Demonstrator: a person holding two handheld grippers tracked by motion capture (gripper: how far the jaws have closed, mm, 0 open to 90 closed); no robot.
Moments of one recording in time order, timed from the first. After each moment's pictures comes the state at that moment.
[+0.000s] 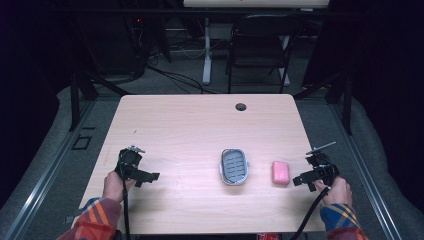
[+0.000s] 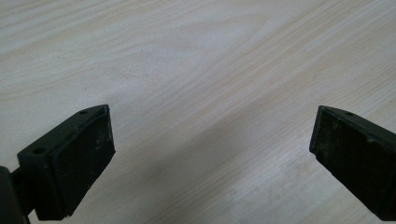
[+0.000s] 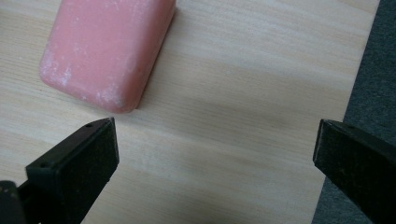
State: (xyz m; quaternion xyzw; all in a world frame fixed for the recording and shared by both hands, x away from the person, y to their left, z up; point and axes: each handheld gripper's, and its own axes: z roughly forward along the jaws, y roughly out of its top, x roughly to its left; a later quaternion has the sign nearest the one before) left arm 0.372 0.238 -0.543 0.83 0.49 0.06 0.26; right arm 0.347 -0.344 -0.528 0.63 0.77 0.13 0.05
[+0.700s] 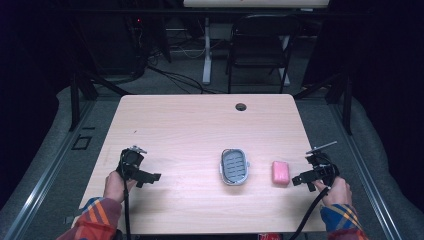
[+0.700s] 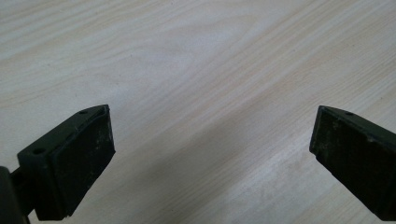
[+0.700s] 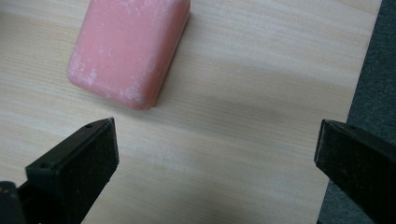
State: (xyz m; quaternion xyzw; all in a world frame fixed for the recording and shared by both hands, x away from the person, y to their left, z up) left arm 0.370 0.234 -0.541 0.84 0.47 0.06 0.26; right arm 0.342 -0.340 -0.518 0.63 0.76 0.13 0.04
